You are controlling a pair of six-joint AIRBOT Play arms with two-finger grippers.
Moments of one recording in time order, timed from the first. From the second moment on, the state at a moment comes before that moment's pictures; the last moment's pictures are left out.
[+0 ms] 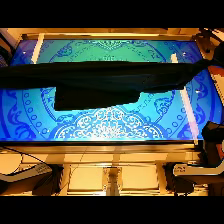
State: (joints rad) left arm 0.86 -1.32 1.64 0.91 -1.26 -1.34; right arm -0.44 -1.47 2.01 -1.27 1.66 1.45
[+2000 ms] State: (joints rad) left arm 0.94 -1.45 1.12 1.19 -1.63 -1.01; right arm -0.75 -1.31 1.03 -1.39 1.36 1.23
